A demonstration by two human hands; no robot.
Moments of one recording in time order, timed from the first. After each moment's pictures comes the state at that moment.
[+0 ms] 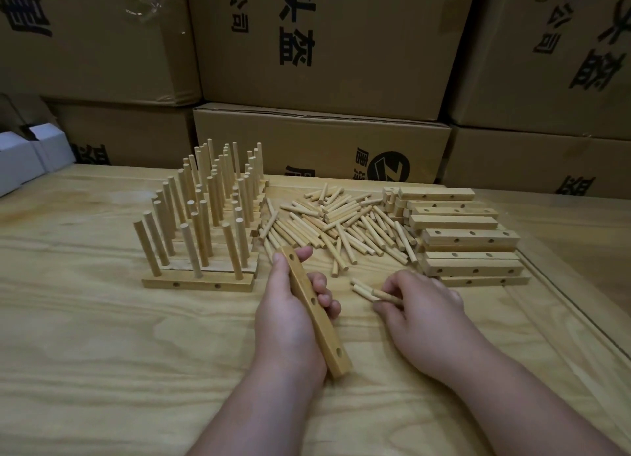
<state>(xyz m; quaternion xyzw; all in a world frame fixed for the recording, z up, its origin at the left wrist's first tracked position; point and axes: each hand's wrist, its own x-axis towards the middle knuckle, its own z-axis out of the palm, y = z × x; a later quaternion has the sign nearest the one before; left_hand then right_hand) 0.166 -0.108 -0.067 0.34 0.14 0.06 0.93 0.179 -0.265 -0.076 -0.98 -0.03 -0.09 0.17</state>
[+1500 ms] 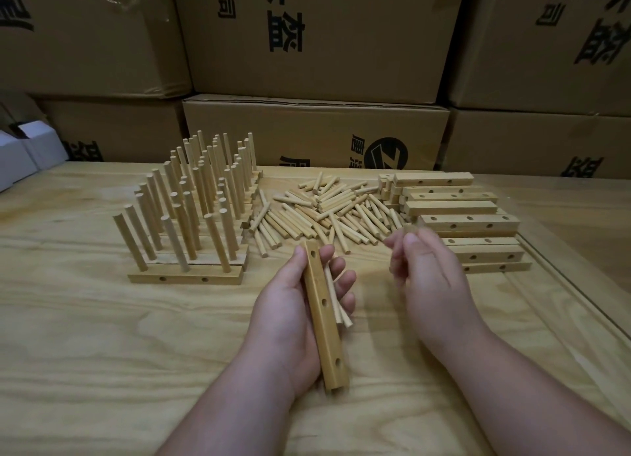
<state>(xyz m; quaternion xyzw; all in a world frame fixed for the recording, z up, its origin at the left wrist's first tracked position) 0.163 -0.112 -0.063 0.39 0.13 -0.07 0.91 0.184 -0.265 -0.069 -0.77 -0.07 -0.18 0.60</state>
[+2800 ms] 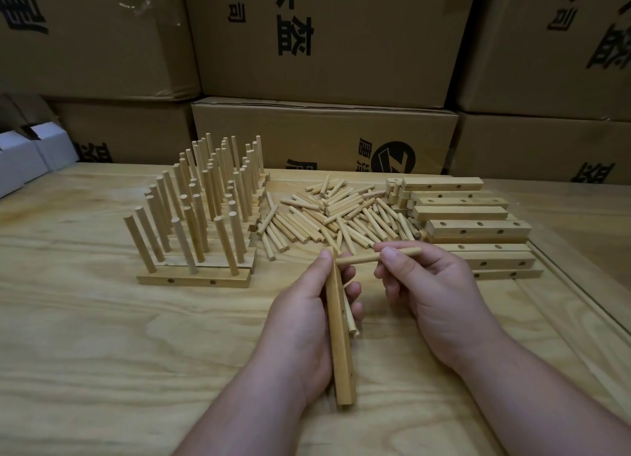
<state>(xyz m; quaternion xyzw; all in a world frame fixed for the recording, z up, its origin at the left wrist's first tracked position) 0.161 -0.115 -0.066 0.40 0.13 -0.07 0.90 0.186 -0.266 -0.071 -0.65 -0.12 -0.06 0.75</state>
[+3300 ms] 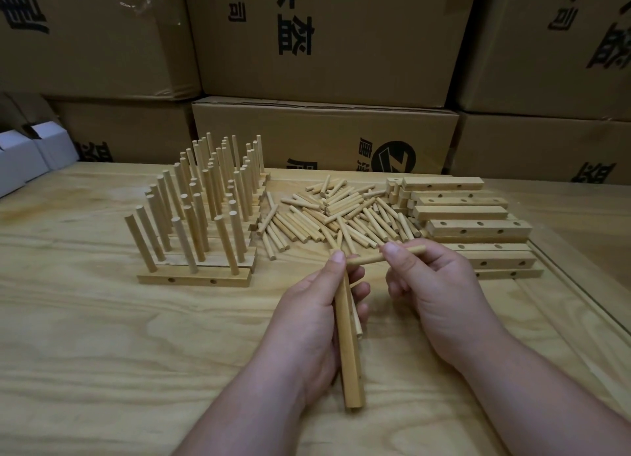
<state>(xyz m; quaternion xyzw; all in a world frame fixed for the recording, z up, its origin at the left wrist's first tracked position) 0.158 -0.119 -0.066 0.43 0.11 -0.07 0.89 0.187 -0.265 -0.069 -0.68 -0.10 -0.09 0.72</state>
